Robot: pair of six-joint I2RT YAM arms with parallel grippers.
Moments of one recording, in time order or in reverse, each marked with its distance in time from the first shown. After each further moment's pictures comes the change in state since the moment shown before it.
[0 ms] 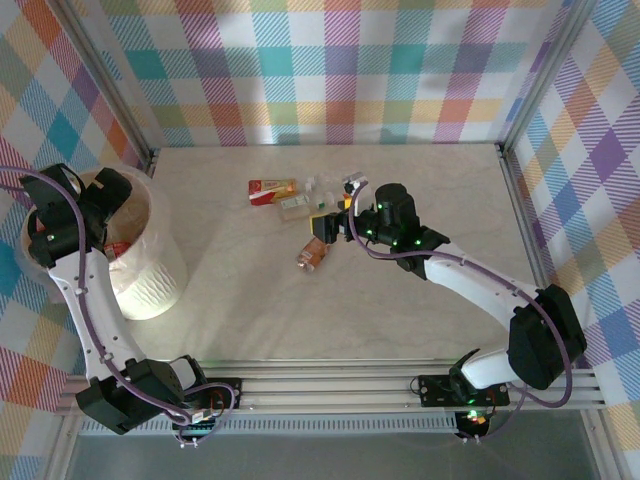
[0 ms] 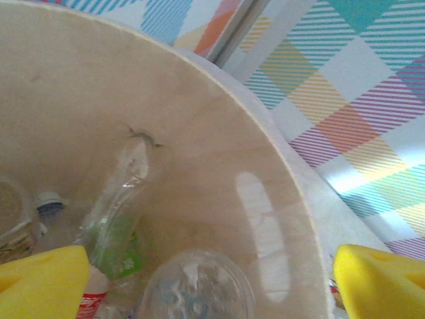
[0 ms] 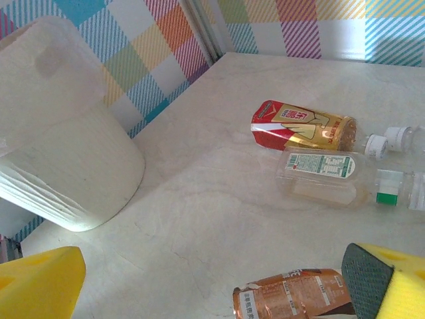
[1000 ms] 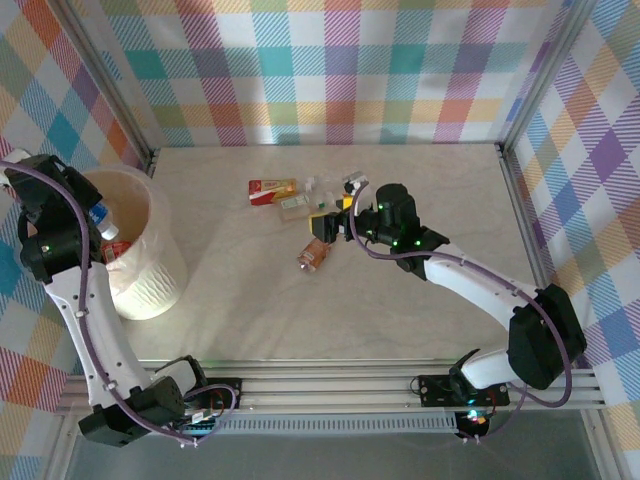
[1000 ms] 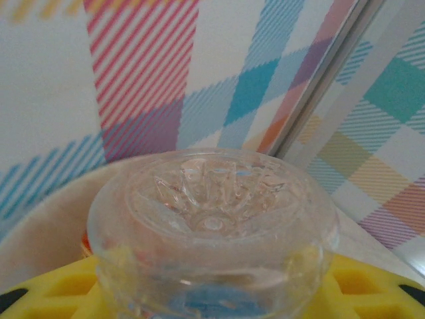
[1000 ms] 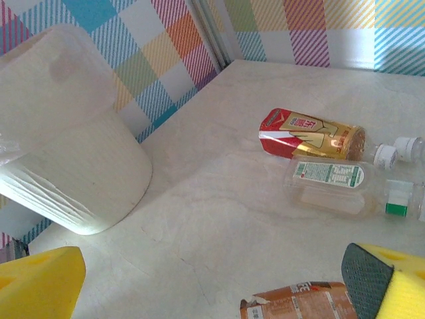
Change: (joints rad) left arm -0.043 -0.061 0.109 -0.001 -0.354 0.120; right arm 0.000 0.000 -0.003 0.037 -0.023 0.002
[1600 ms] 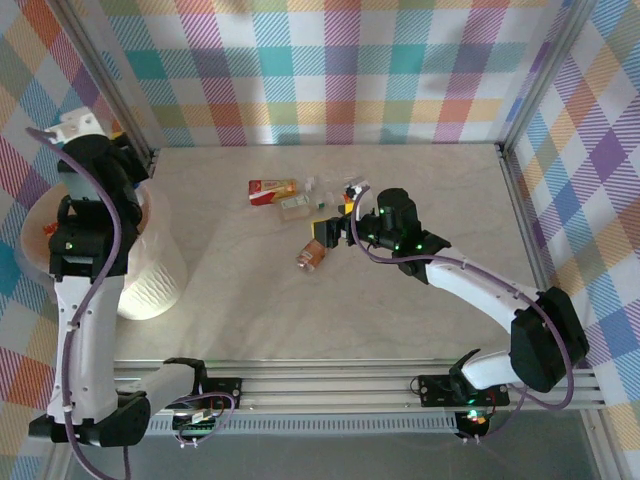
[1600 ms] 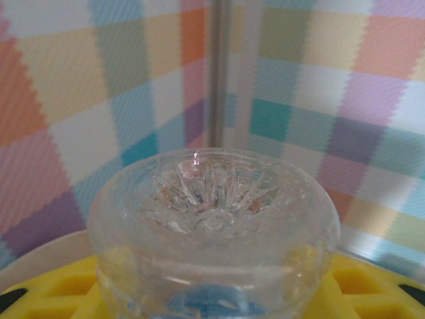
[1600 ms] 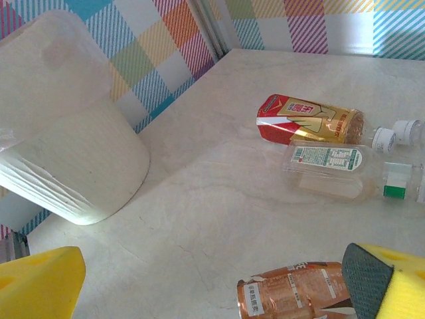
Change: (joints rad) left arm -0.540 -0.006 0.138 0.084 -0.406 0.213; right arm 0.000 -0.016 -0.043 0.001 -0.001 0.001
